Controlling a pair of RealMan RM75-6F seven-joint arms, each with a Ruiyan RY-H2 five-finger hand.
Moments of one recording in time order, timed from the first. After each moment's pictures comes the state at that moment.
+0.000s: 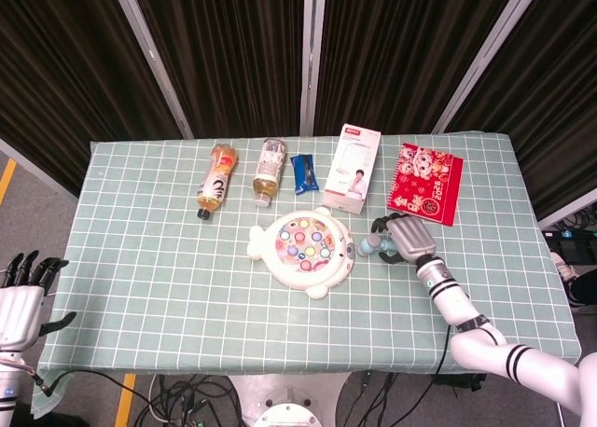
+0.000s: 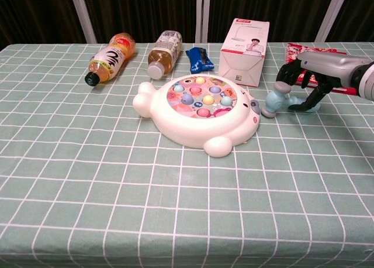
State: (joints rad) left arm -0.06 -1.17 -0.03 -1.56 1.46 1.49 0.12; right arm 0.69 -1.52 0.20 -1.25 -1.19 0.79 -0.09
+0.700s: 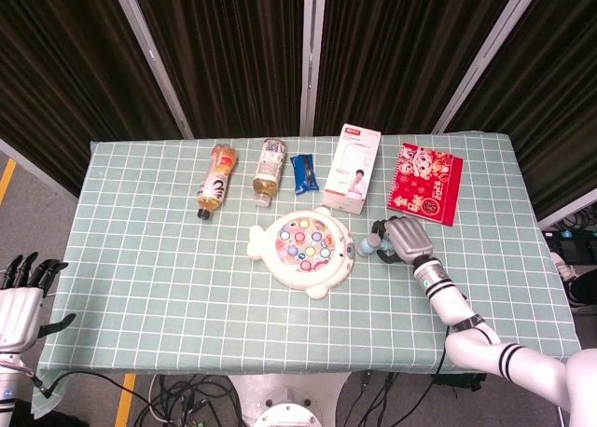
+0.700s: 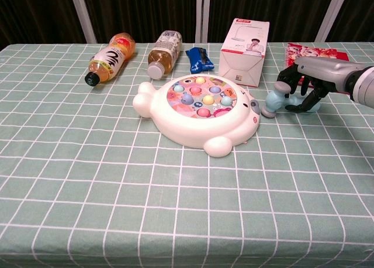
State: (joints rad) left arm -0.06 -1.17 -0.03 -1.55 1.47 1.49 0.11; right arm 0.70 -1.56 0.18 -1.20 -1.19 0.80 -0.06
